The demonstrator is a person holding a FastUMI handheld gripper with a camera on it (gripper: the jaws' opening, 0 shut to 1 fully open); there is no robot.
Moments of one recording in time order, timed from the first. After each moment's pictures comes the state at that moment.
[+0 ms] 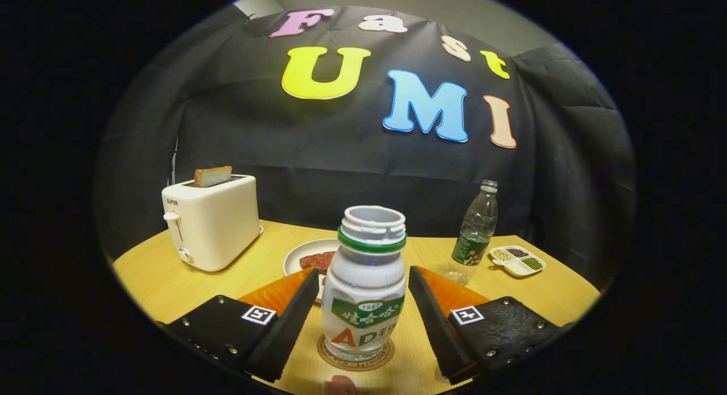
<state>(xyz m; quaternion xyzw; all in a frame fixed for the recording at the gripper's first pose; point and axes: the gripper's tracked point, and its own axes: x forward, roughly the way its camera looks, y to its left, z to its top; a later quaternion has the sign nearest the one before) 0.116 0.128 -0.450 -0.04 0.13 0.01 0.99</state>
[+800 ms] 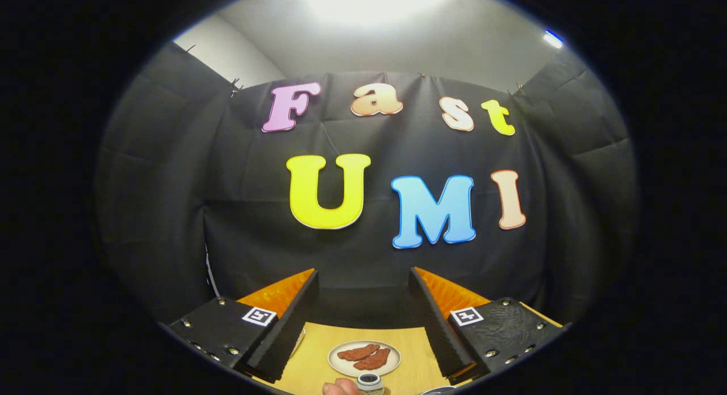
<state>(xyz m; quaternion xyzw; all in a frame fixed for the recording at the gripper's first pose) 0.096 0.109 -0.086 0.02 -0.02 0.07 1.00</state>
